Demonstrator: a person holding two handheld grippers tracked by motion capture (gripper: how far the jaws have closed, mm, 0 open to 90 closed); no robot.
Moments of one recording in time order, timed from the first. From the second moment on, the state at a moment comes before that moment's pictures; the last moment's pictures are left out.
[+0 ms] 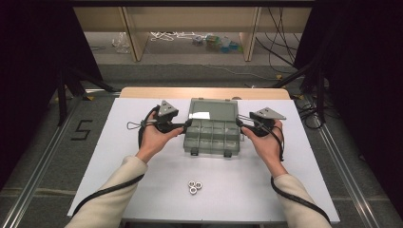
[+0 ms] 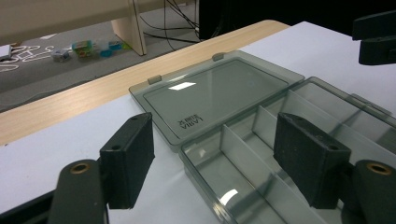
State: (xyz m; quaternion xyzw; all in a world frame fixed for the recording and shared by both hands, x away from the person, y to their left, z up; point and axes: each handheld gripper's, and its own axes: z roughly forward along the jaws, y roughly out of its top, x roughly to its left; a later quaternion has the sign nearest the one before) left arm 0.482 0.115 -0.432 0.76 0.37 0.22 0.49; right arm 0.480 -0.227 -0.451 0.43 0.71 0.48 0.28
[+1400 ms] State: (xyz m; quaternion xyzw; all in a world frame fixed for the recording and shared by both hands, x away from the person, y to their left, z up) left arm 0.348 0.164 -0.450 0.75 0.31 0.21 0.54; right arm 0.340 -0.252 -0.462 0.37 0.72 0.53 0.24
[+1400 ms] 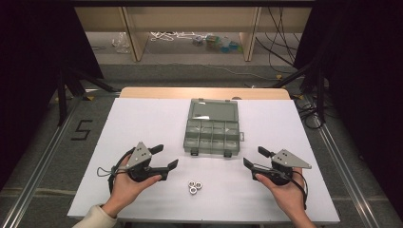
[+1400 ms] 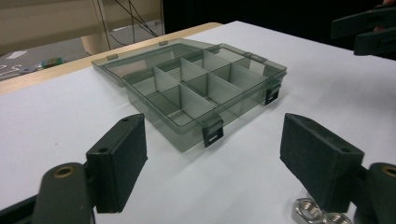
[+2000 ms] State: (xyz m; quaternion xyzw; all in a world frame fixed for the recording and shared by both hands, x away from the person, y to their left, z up) left arm 0.337 0.160 -0.454 0.75 0.30 0.21 0.54; right arm 0.339 -0.255 -0.465 0.39 0.72 0.53 0.24
